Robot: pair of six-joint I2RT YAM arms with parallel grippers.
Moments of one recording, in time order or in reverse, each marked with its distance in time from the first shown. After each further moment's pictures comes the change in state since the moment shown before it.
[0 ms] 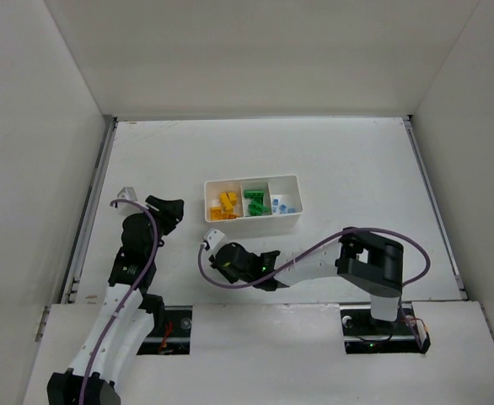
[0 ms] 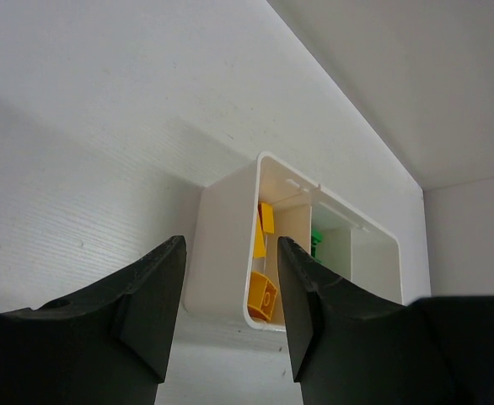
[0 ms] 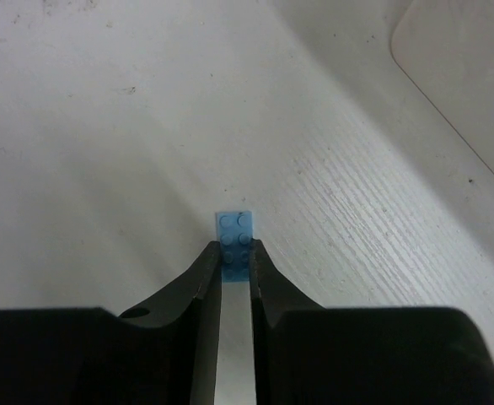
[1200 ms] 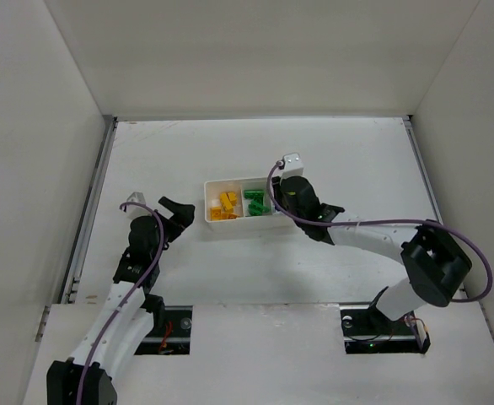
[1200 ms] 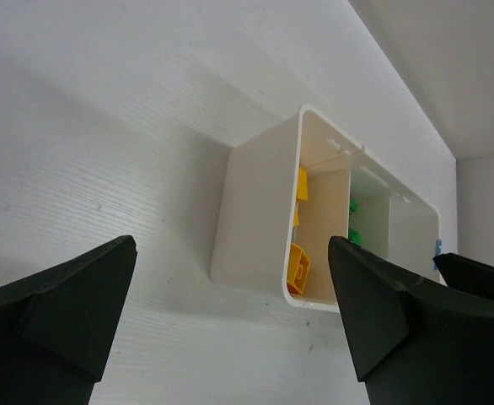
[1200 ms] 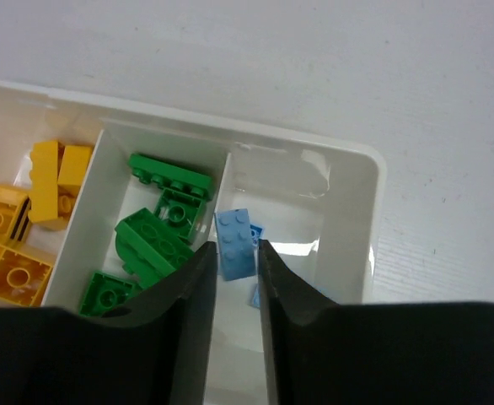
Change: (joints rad) left arm -0.028 0.048 -0.061 0.013 0.014 0.000; right arm -0.502 -0.360 -0.135 0.043 0.138 0.005
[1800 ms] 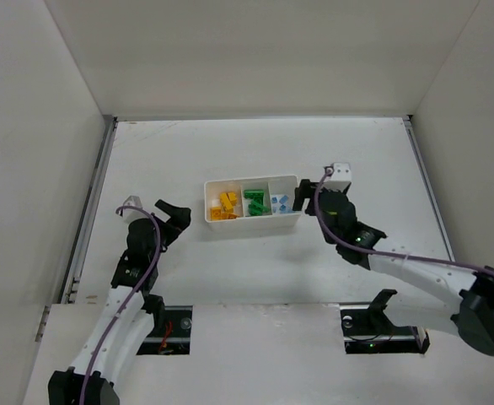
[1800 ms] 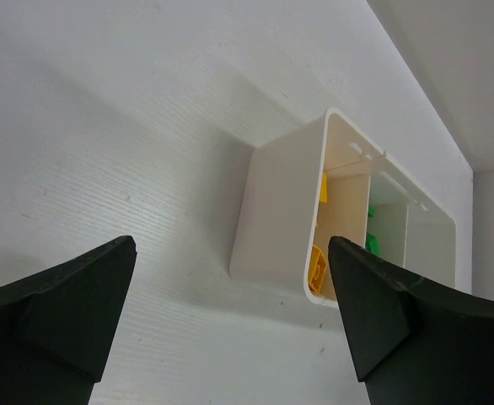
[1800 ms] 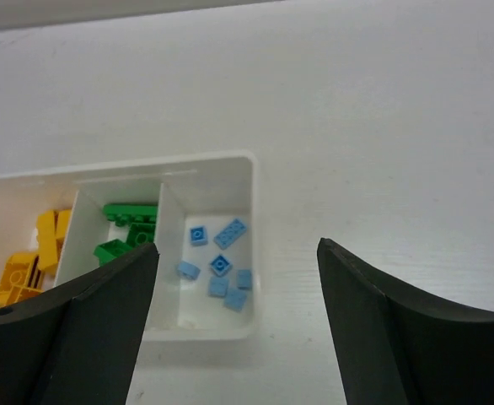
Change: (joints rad) left arm 0.016 -0.056 0.000 -0.087 -0.026 0.000; right arm -0.011 -0.361 -0.199 0.007 0.179 0.105
